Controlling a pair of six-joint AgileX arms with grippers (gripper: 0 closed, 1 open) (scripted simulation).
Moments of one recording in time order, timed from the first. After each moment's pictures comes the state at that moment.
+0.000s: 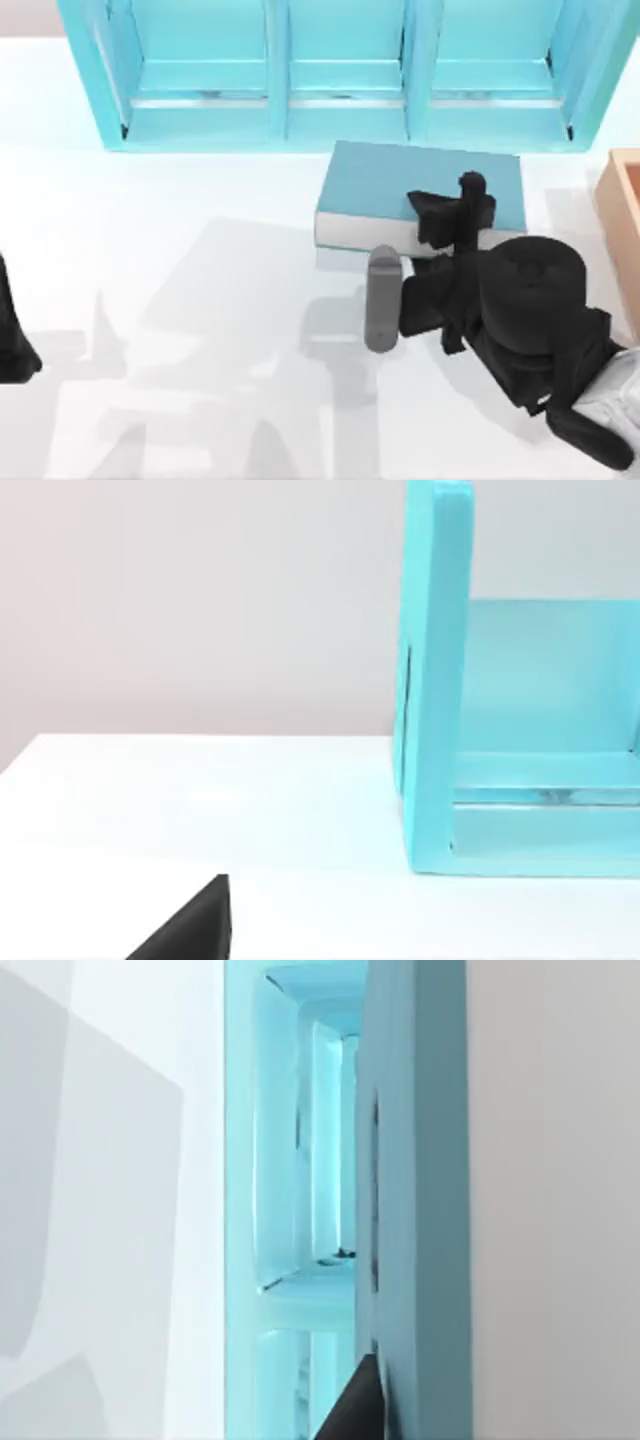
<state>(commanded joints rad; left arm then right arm) 0.00 0.00 0.00 0.00 0.00 0.00 0.79 1.69 0.52 0.88 0.43 -1.35</state>
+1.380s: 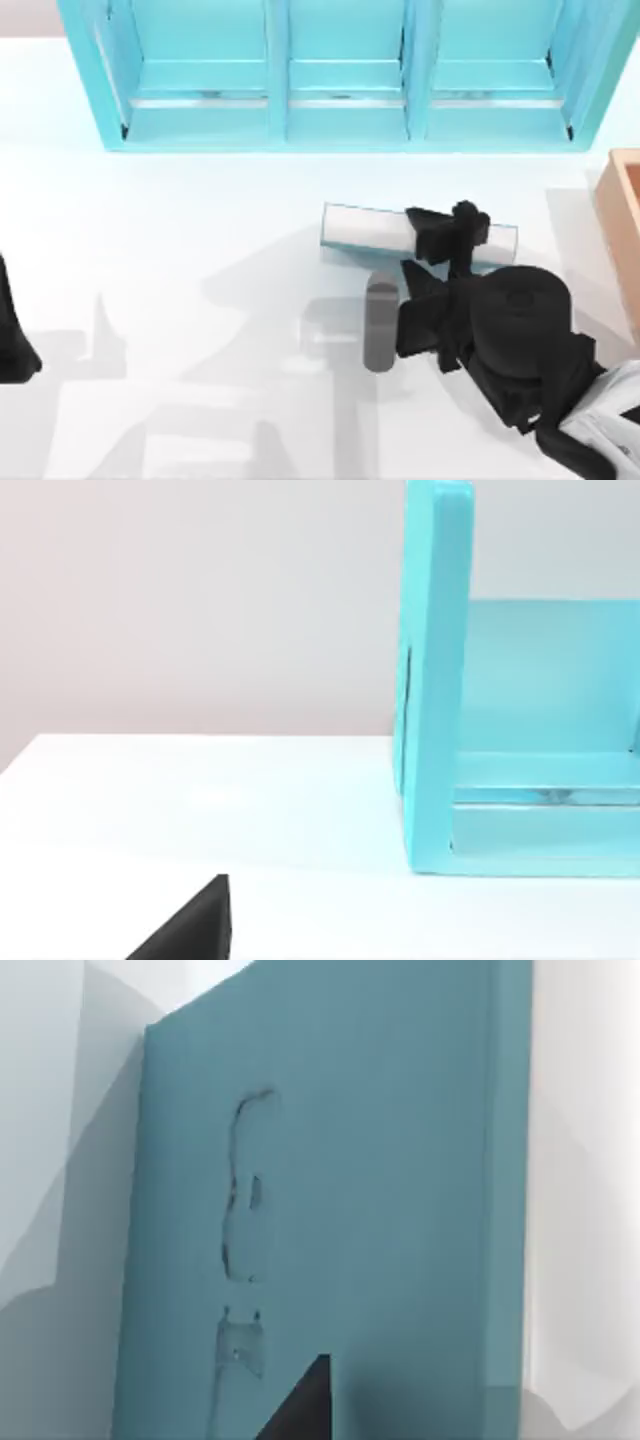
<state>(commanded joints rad) 0.00 0.00 0.00 0.00 0.00 0.00 0.79 1.83 0.49 1.05 0.43 -1.35</state>
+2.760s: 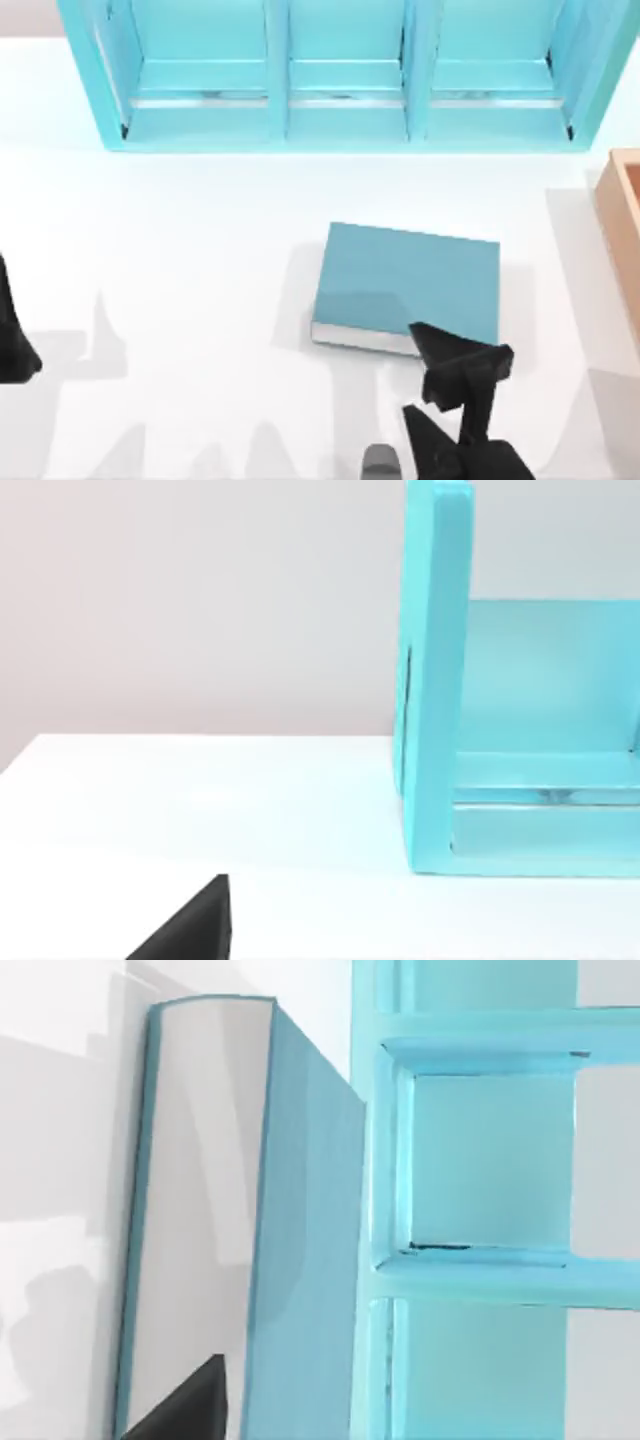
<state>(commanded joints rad) 0.00 0.00 0.00 0.00 0.00 0.00 1.31 1.53 0.28 0.79 0.91 -1.11</state>
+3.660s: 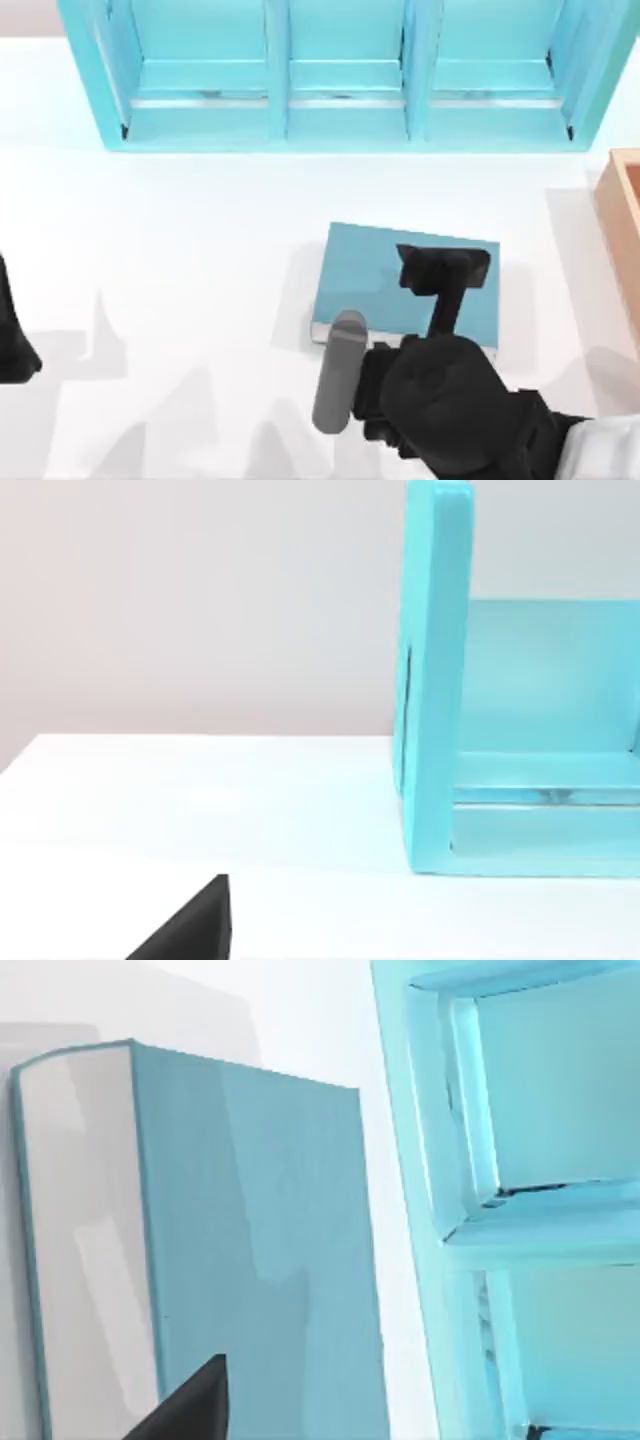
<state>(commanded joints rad) 0.00 0.00 0.00 0.00 0.00 0.00 1.11 1.55 0.57 0.39 0.77 -0.85</state>
